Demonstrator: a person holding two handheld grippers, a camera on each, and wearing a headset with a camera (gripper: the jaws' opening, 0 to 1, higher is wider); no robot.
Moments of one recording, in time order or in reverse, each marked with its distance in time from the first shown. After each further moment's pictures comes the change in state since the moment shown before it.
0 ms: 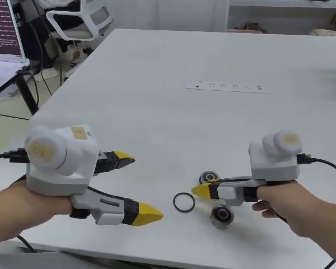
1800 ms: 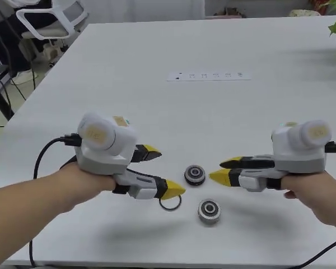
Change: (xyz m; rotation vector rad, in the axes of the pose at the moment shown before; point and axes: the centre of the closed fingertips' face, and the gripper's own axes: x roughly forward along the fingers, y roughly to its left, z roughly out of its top) left arm 0.099 0.015 0.016 0.023 0.047 -0.082; right arm -0.051 -0.051 0.003 -0.195 -0.070 -0.149
